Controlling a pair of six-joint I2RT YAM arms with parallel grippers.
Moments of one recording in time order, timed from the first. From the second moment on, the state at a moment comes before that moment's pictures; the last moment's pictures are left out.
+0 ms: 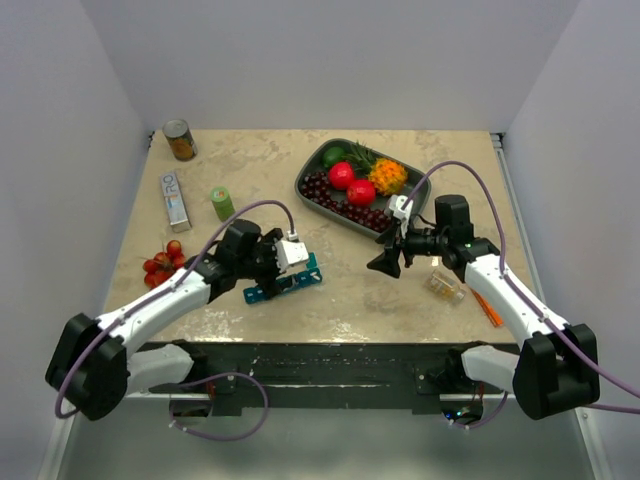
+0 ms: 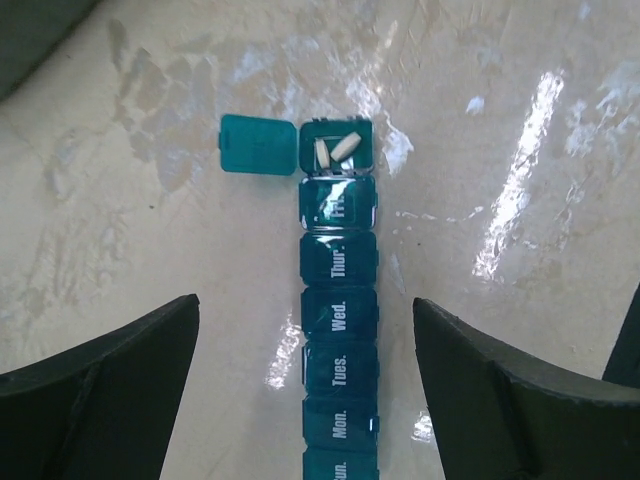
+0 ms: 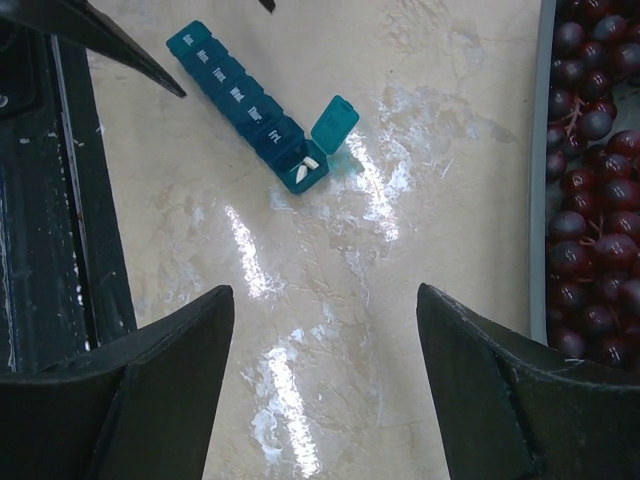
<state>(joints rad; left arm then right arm) -0.57 1.13 0.66 -0.26 0.37 0.57 0.24 1.17 0.76 -0.27 -0.91 -0.43</state>
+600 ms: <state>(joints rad) -0.63 1.31 0.62 -0.23 0.25 0.70 0.24 1.18 0.76 -0.25 -0.91 -0.38</state>
